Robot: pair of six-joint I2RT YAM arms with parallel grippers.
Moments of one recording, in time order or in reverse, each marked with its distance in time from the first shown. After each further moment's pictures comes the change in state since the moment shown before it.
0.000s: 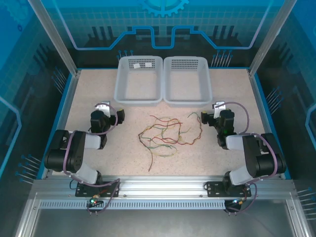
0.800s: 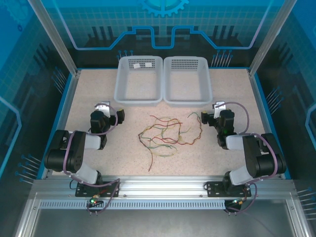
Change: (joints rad) left arm -0.001 -0.012 -0.032 0.047 0.000 0.001; right arm 0.000 -0.022 0.000 -0.026 0.010 0.010
